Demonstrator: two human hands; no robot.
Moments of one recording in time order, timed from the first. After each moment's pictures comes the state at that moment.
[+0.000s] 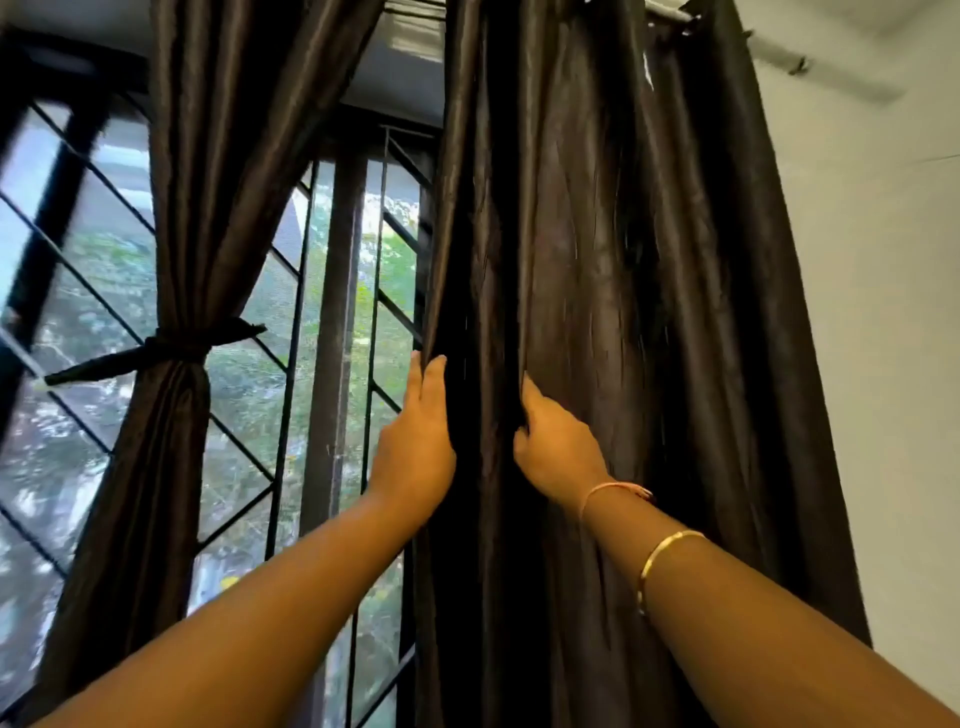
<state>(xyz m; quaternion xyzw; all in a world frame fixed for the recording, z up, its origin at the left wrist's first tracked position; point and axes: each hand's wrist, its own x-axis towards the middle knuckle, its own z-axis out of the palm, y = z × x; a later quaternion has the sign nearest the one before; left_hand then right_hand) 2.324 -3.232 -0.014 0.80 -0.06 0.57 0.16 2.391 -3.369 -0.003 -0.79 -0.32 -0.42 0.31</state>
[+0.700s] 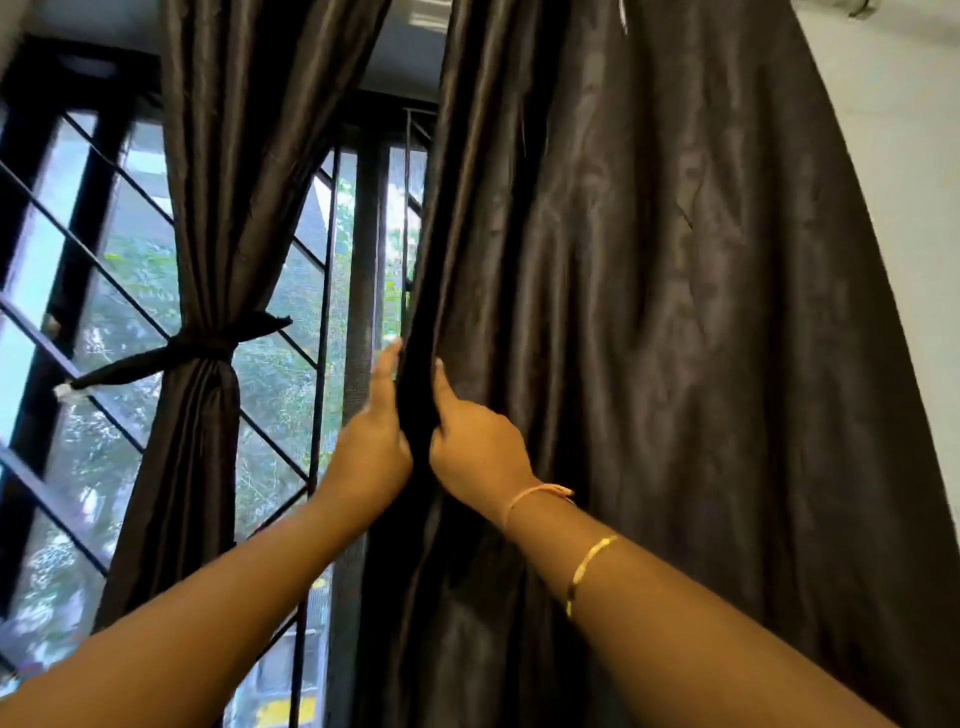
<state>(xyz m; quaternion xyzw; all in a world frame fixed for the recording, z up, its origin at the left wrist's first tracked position) 2.322 -3.155 -0.014 0.78 -0.08 0.60 0.17 2.367 -3.269 -0.003 -0.75 -0.40 -0.45 0.25</state>
